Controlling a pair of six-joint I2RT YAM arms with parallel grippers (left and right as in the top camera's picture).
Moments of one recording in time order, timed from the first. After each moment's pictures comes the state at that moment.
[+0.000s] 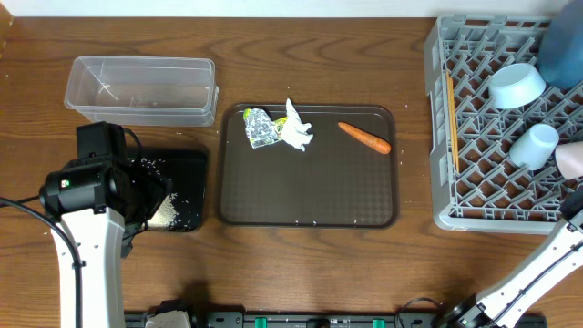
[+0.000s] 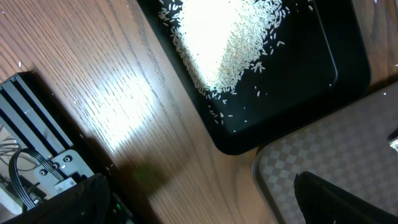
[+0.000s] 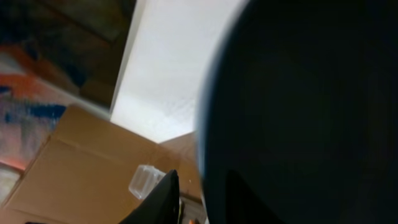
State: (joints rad) left arm 0.21 1.19 1.15 -1.38 -0.11 -0.84; right arm -0.79 2.58 2.58 -0.92 -1.48 0.11
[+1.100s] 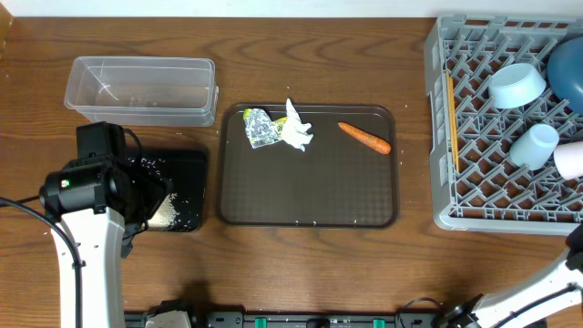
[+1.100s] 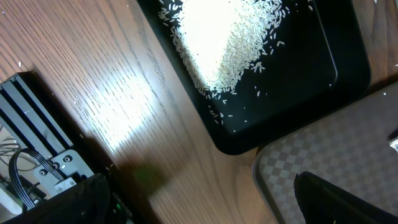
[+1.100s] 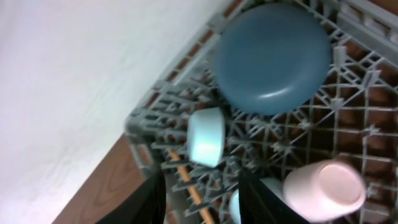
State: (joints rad) left arm 0.21 1.19 1.15 -1.38 -0.11 -0.84; right arm -0.82 2.06 2.57 -1.40 -0.56 0.28
